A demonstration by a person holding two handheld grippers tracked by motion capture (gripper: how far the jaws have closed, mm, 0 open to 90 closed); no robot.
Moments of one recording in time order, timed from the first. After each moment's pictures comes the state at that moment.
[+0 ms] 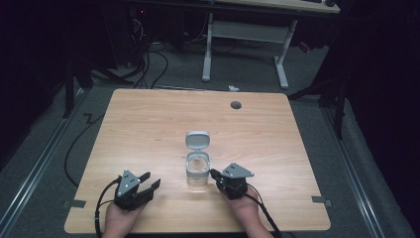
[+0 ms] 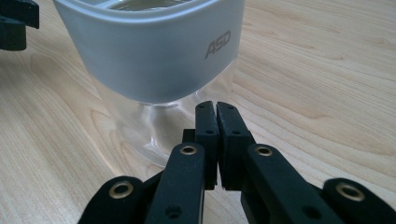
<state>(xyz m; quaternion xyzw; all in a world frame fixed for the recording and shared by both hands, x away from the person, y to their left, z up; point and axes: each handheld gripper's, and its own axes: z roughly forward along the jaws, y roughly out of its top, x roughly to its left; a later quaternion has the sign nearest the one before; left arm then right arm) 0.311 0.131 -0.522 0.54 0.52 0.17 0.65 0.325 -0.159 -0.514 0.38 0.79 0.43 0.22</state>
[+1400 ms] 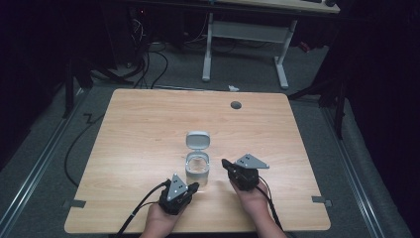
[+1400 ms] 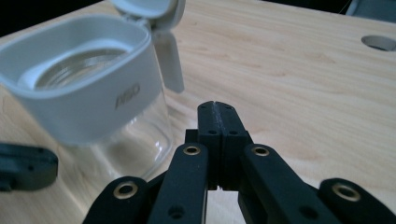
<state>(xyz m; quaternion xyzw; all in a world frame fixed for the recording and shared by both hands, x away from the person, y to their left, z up) 0.296 0.014 -0.530 0.59 0.46 0.10 0.66 0.341 -0.189 -0.491 0.42 0.75 0.45 0.23</state>
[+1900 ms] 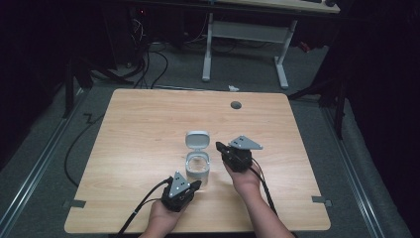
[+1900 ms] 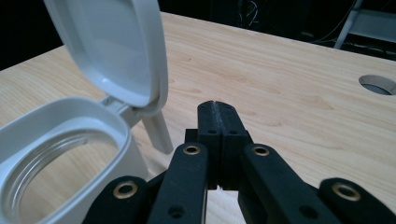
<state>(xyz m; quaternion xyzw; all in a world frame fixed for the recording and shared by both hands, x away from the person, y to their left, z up) 0.303 0.010 -0.532 0.59 0.46 0.09 0.66 0.385 -0.172 -0.468 0.42 0.74 0.47 0.24</state>
